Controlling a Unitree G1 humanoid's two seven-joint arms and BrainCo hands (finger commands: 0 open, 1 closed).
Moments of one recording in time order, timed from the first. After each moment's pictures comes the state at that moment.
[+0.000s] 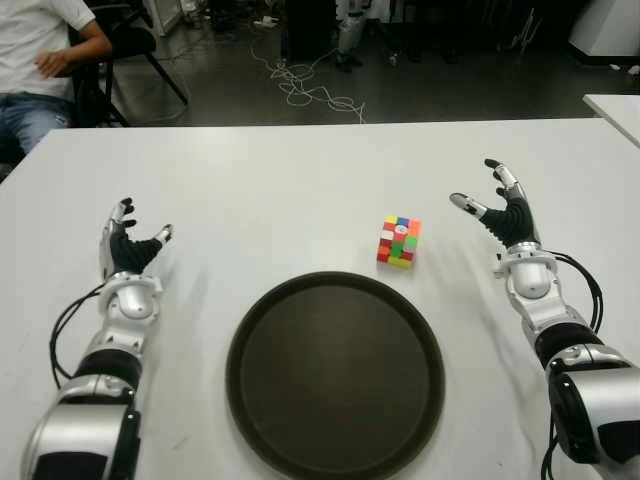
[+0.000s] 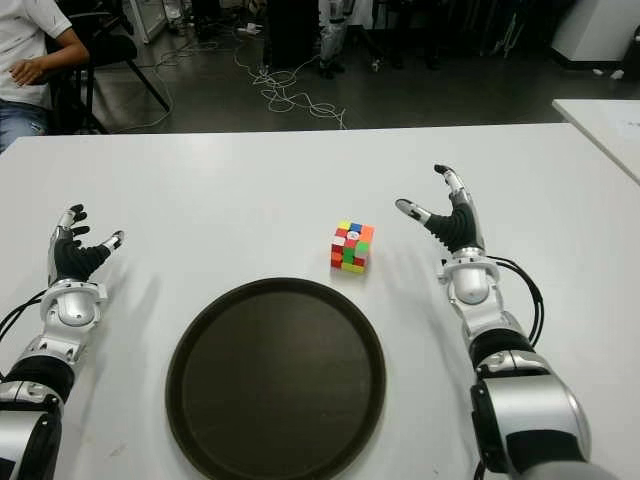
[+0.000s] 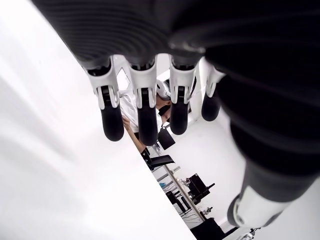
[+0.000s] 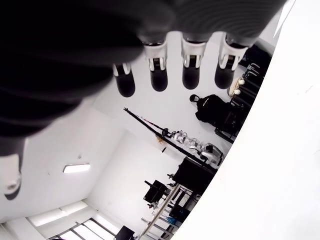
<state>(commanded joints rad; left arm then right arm) -0.55 0.31 0.03 1.09 0.21 -0.32 0.48 -0.68 -0.29 0.00 1.24 -0.22 -0.63 -0.24</state>
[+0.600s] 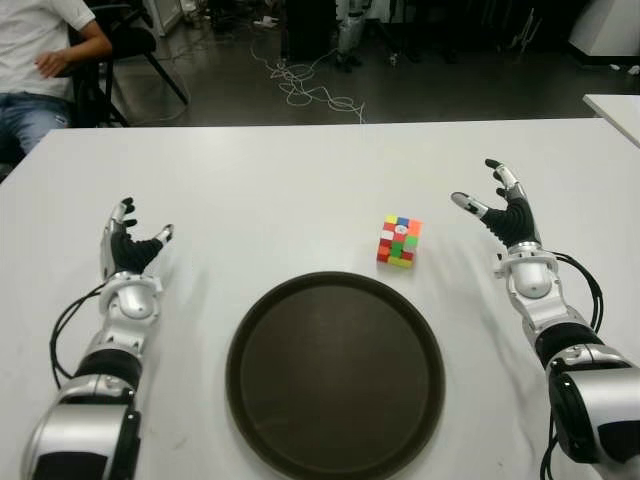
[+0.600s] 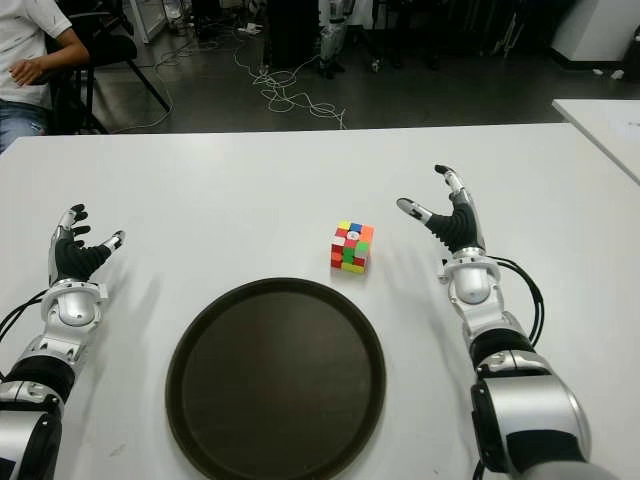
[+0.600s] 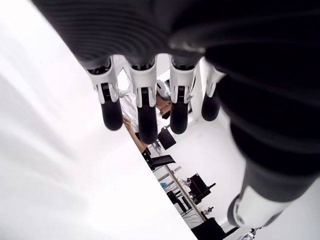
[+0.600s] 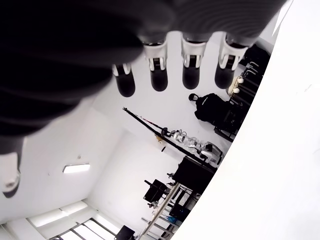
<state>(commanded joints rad) -0.55 0.31 0.02 1.09 0.22 -0.33 0.48 -0.68 -0.29 0.00 1.23 -0.23 -0.62 -0.25</state>
